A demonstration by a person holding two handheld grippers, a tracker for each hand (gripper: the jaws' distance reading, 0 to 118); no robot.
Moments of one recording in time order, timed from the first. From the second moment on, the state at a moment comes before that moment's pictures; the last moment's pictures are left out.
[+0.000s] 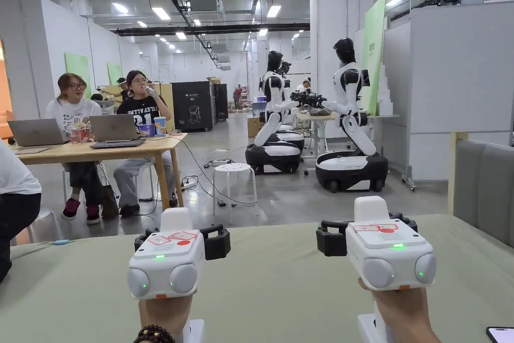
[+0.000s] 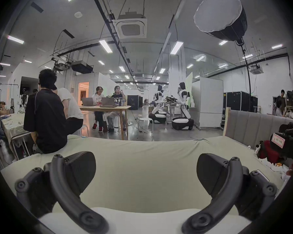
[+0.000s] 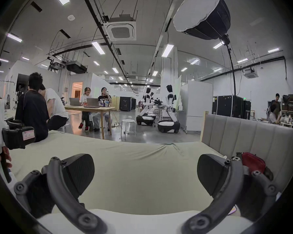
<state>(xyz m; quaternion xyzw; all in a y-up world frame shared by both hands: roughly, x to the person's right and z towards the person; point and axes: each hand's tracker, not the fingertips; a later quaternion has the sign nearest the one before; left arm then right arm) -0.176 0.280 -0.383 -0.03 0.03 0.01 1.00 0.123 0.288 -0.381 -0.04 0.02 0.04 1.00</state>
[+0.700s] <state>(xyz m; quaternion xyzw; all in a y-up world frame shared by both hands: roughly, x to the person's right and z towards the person) -0.181 0.278 -0.380 -0.04 0.03 0.01 1.00 0.131 0.294 -0.372 -0.03 0.08 -0.03 1.00</state>
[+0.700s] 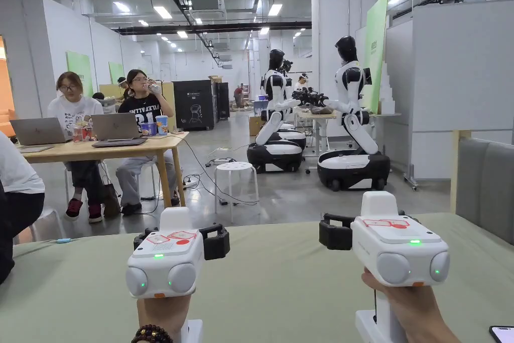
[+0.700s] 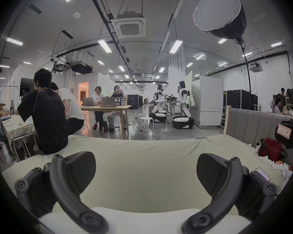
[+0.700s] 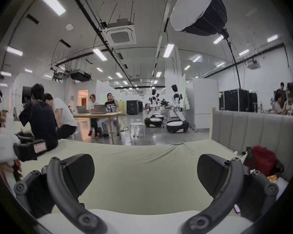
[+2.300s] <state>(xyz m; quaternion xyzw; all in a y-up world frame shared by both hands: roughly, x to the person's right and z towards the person) -0.176 0.273 -0.385 -0.05 0.03 -0.02 1.00 0.129 0.291 -0.374 -0.06 0.00 0.02 1.00</state>
